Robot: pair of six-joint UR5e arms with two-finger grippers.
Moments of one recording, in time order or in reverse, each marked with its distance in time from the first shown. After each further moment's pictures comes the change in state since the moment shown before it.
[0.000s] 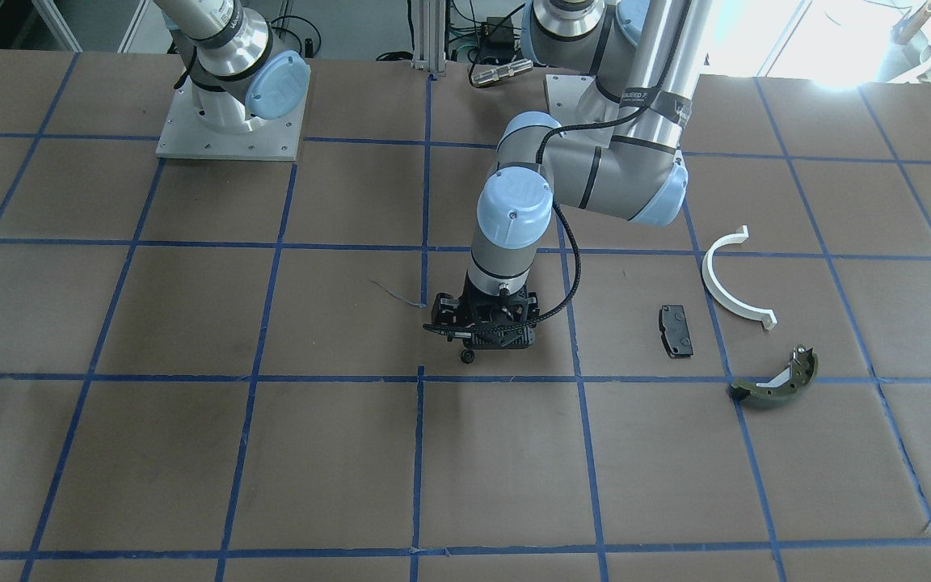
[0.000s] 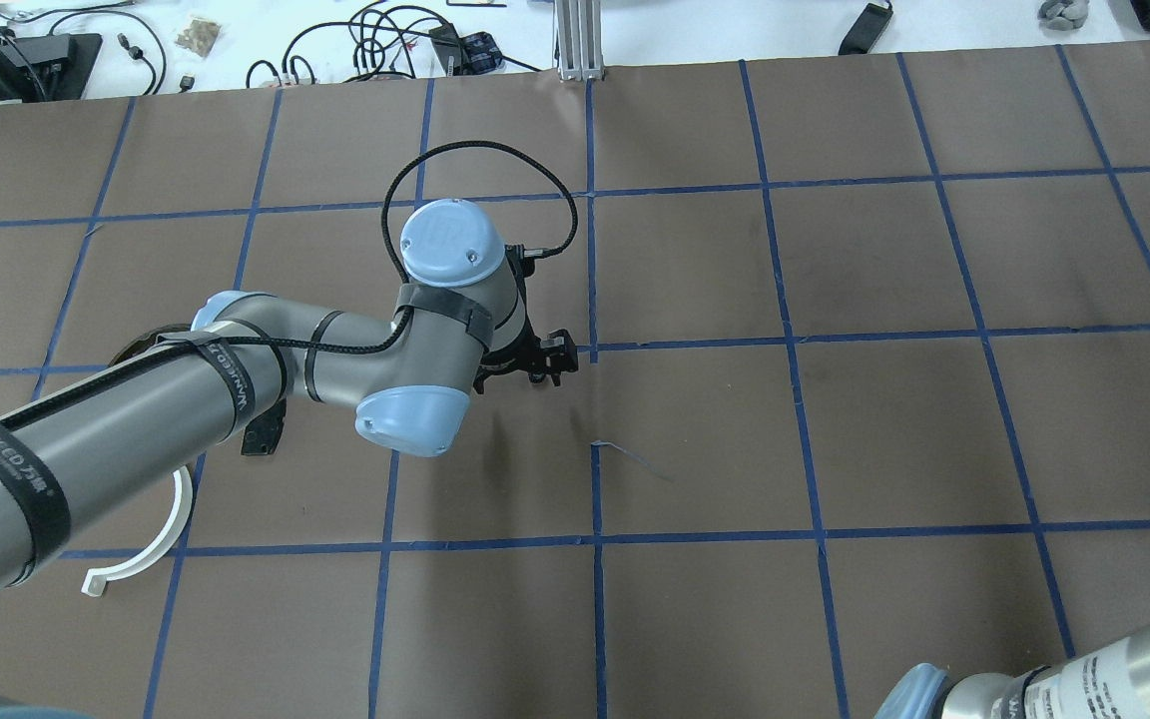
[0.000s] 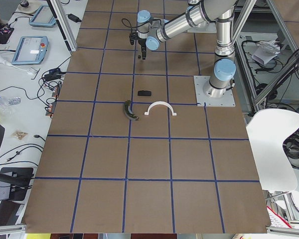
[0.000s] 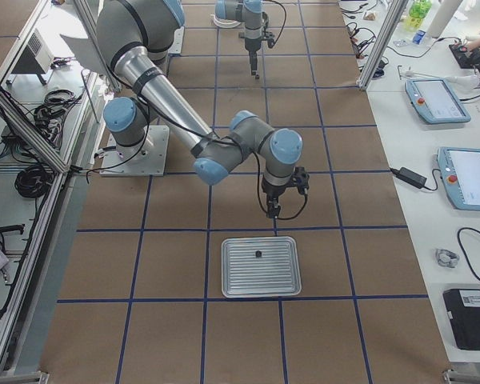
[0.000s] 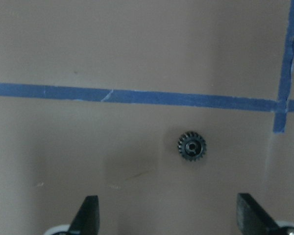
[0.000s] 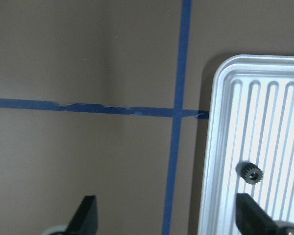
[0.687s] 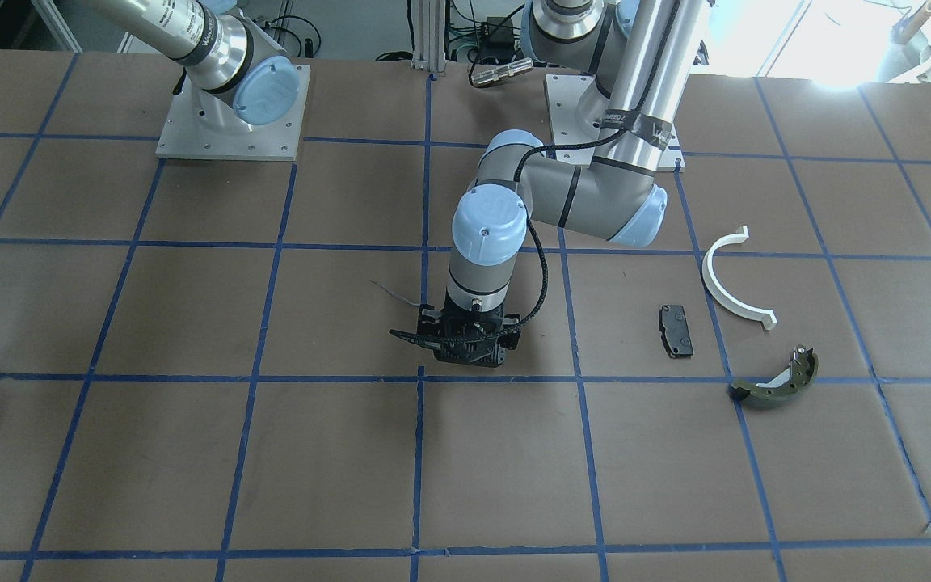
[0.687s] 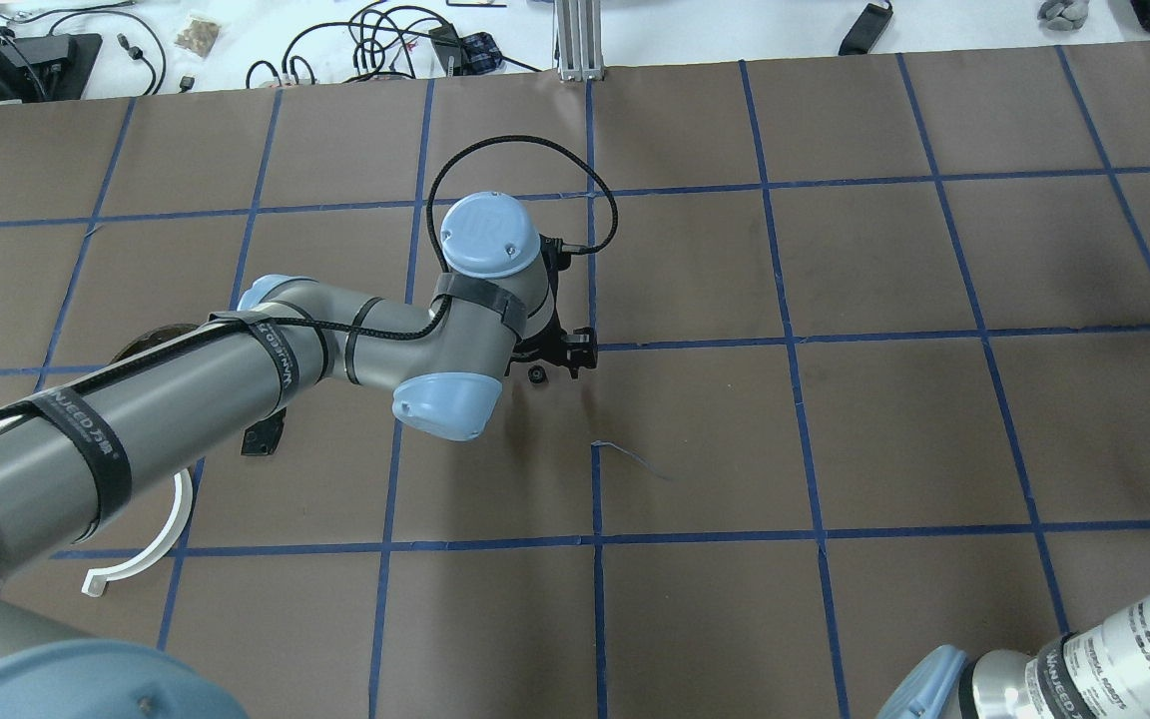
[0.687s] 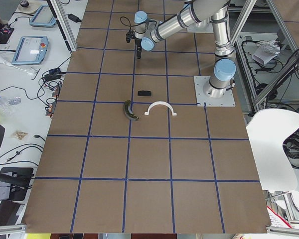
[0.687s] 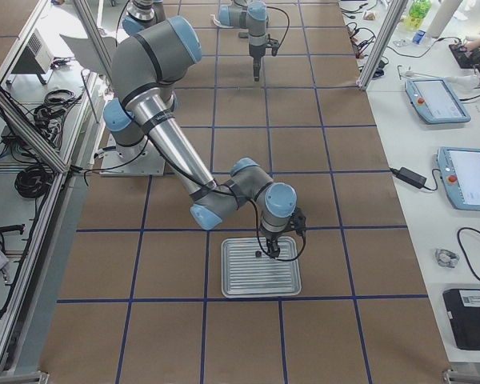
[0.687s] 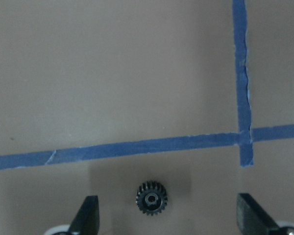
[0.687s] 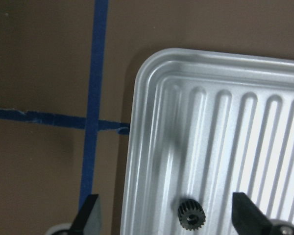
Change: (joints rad) left arm -0.033 -0.056 0.056 0.008 0.018 0.099; right arm -0.096 0.170 -0.077 -0.093 0.030 -0.166
